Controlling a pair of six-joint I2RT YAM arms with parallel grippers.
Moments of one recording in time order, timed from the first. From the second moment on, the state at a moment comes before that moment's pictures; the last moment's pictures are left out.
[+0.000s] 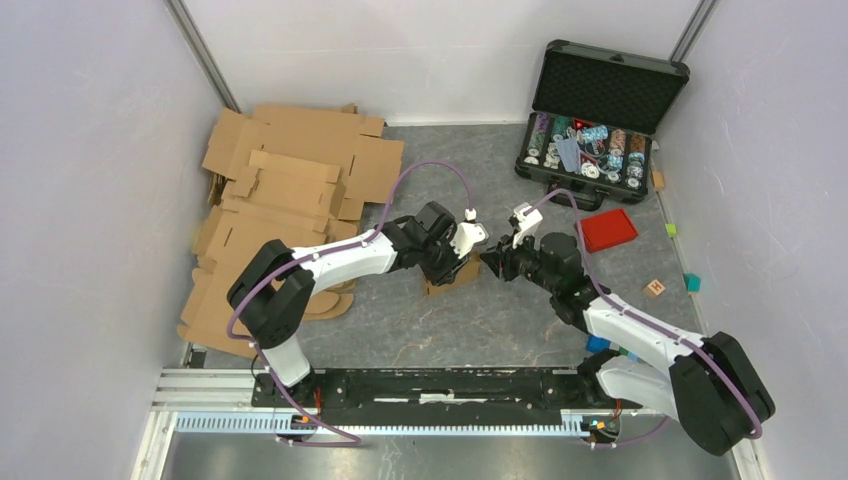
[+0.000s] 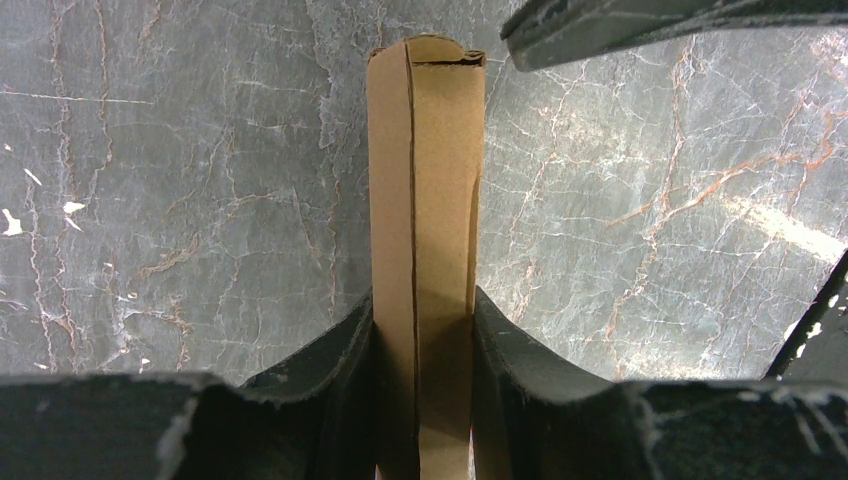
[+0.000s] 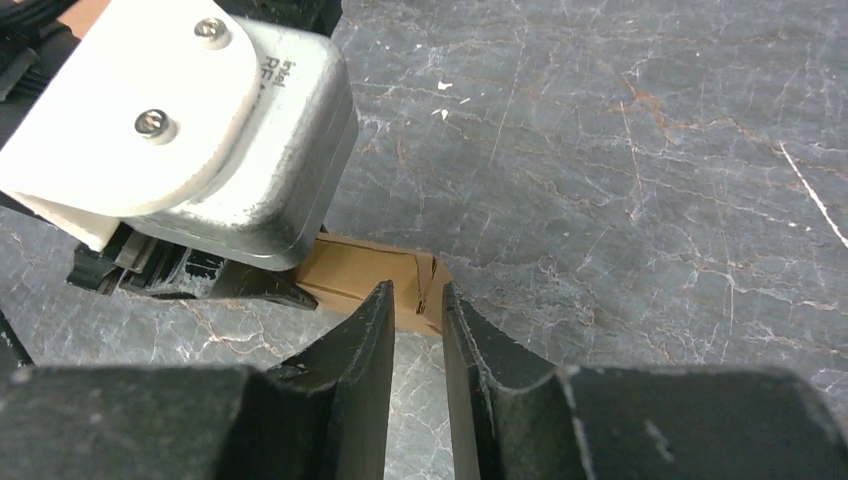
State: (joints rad) left arm -0.83 1.73 1.12 -0.35 0.24 0.22; right arm 0.53 1.08 0.39 0.37 -0.23 0.17
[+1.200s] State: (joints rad) left arm -0.83 1.73 1.12 -0.35 0.24 0.22; right arm 0.51 1.28 0.35 0.70 -0.25 0.36
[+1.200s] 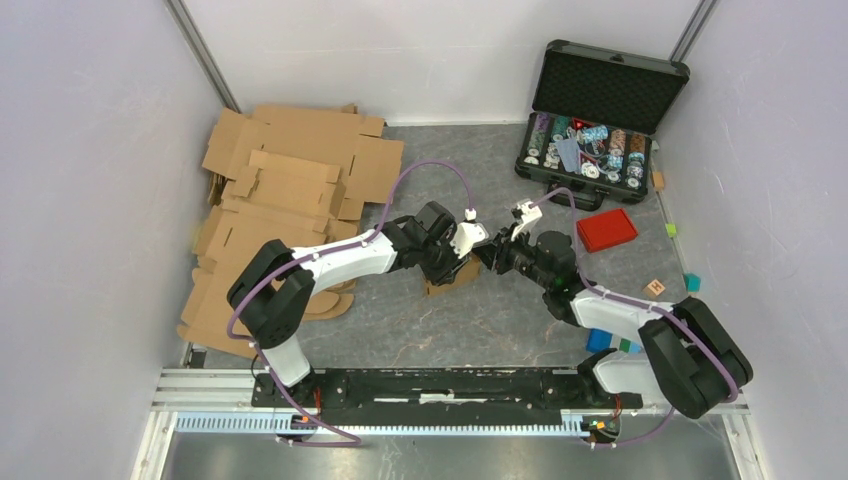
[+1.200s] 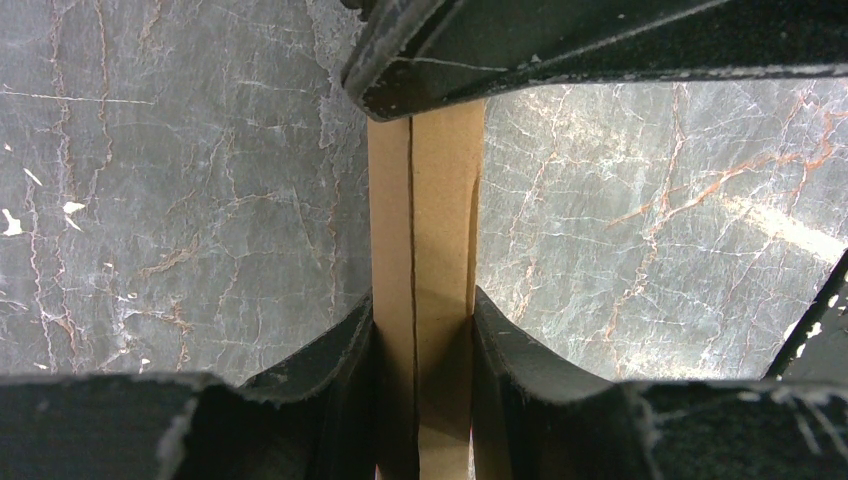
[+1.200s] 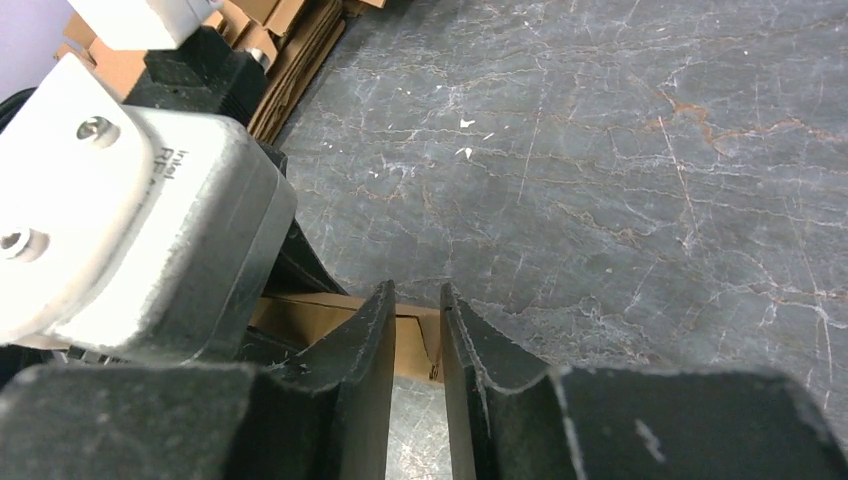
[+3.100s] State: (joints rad) left arm -0.83 1.74 1.13 -0.36 0.25 0.21; right arm 0.49 1.29 0.51 0.36 -0.37 0.50
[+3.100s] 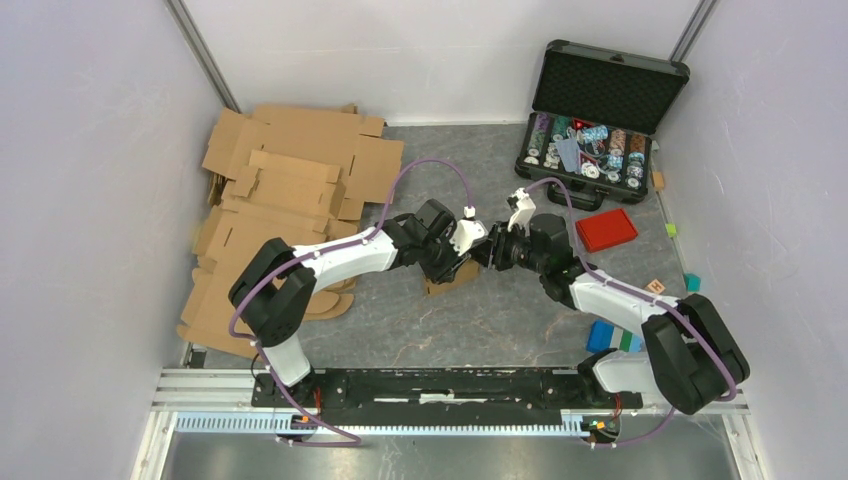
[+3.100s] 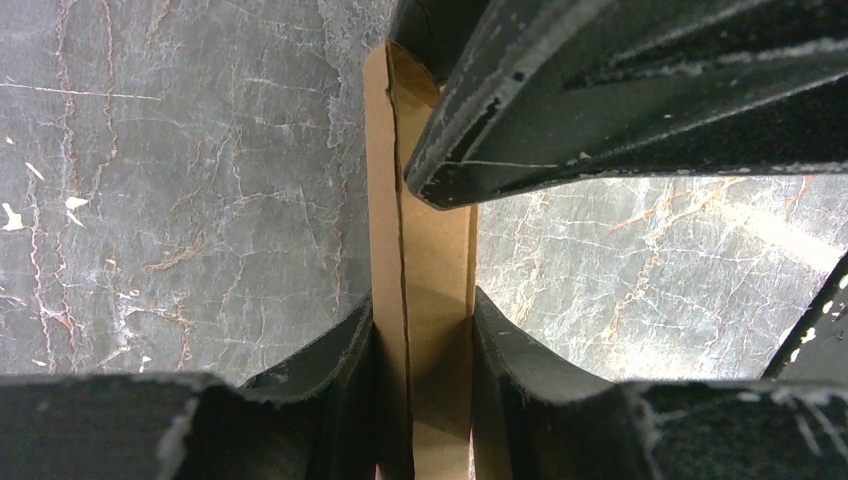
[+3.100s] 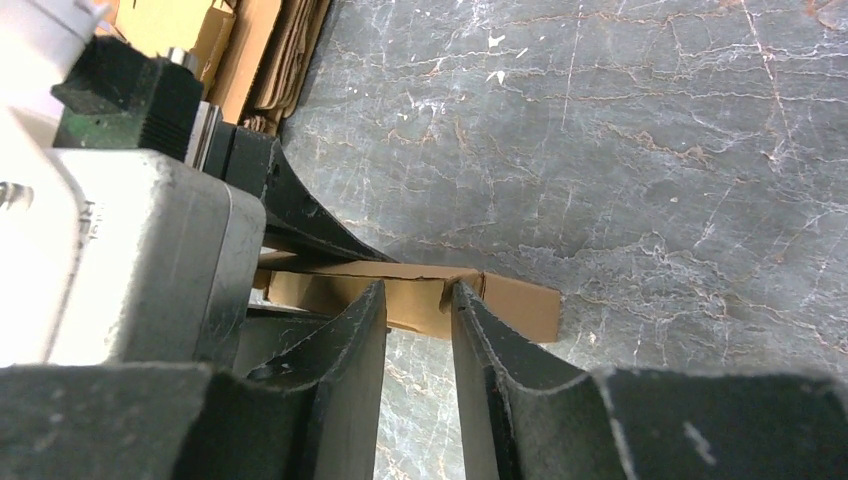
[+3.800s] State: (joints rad) left arm -0.83 1.74 1.14 -0.36 0.25 0.21; right arm 0.49 1.29 0.58 0.23 -0.33 0.35
